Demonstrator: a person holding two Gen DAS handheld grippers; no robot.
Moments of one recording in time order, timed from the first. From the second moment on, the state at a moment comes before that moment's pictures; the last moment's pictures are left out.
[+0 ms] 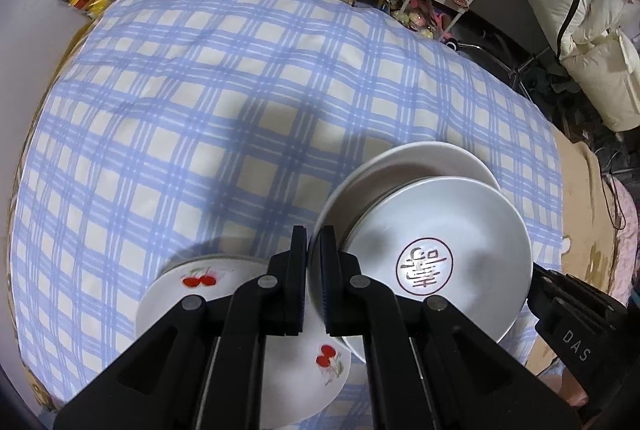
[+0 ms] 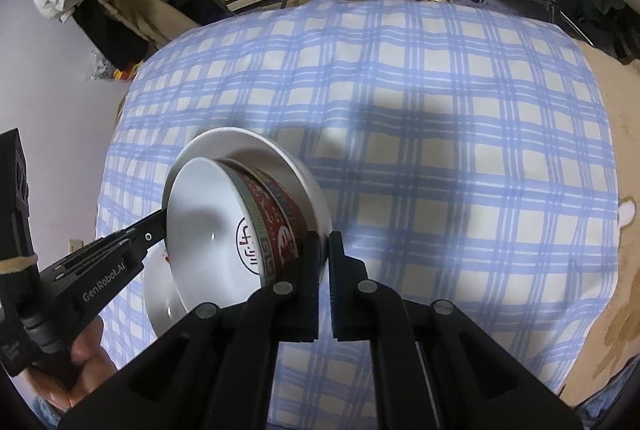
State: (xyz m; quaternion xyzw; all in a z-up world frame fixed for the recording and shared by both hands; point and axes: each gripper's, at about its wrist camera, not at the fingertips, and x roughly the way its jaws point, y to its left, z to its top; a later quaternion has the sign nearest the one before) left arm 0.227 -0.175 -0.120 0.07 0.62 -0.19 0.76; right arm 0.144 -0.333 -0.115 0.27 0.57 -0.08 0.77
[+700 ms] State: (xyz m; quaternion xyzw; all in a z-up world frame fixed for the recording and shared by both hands) left arm 0.188 -0.059 -0.119 0.05 0.64 -0.11 0.76; right arm 0.132 -0.229 -0.141 0.26 0.61 -0.01 0.75
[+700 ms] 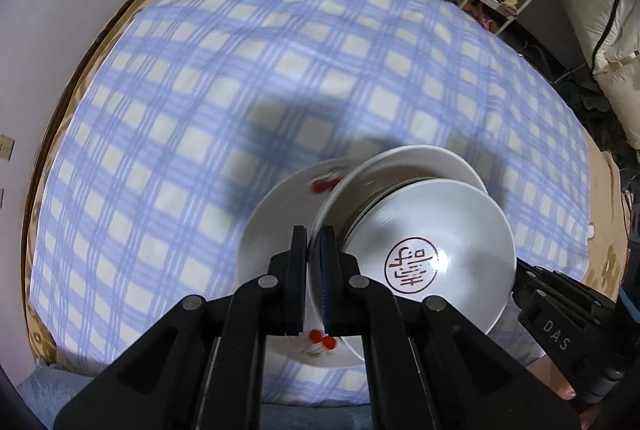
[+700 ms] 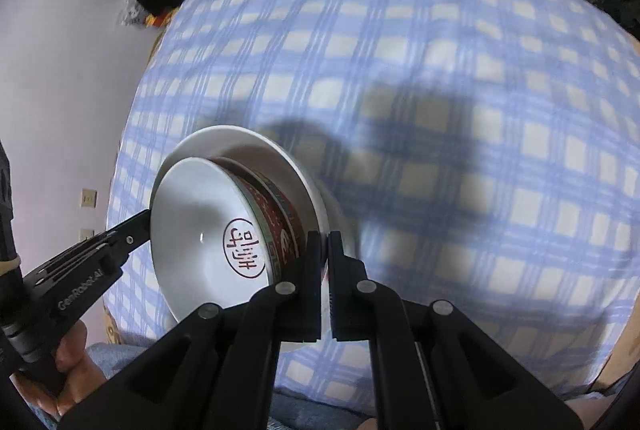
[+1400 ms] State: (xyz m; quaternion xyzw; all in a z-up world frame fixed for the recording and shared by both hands) left arm 0.159 -0.041 -0.117 0.03 0.60 -0.13 0.79; right arm 0.122 -0.203 -0.137 0.20 0.59 0.00 0.78
